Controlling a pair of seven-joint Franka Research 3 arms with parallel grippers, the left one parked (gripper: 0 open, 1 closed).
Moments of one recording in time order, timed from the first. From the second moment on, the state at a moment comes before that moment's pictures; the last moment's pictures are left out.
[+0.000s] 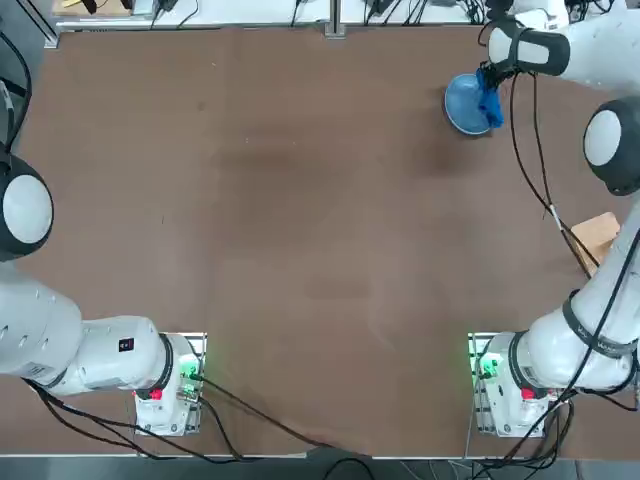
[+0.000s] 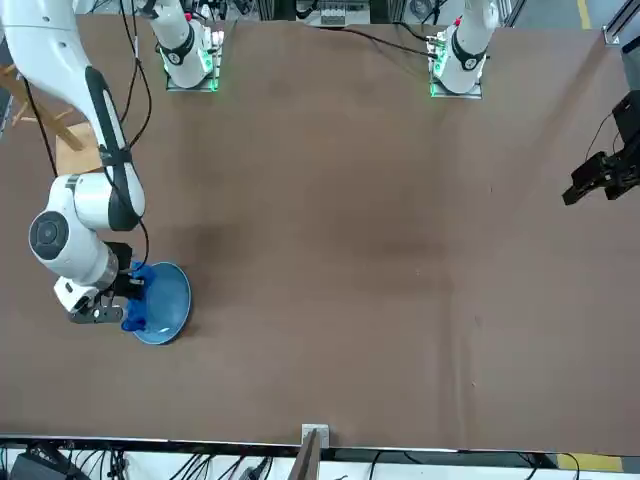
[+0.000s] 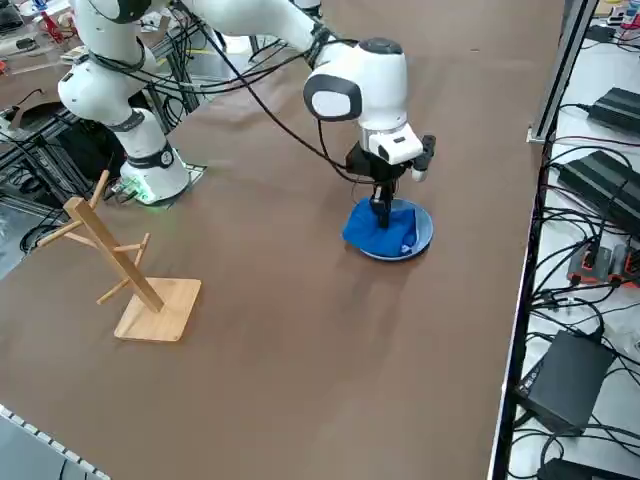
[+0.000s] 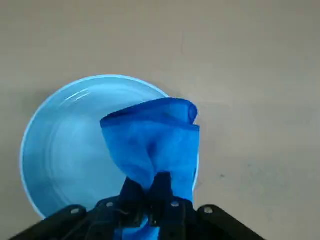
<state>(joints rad) -0.04 0.59 0.04 -1.68 -0.17 2.34 0.04</state>
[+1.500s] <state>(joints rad) -0.05 0.64 0.05 -1.68 -0.17 2.37 0.04</state>
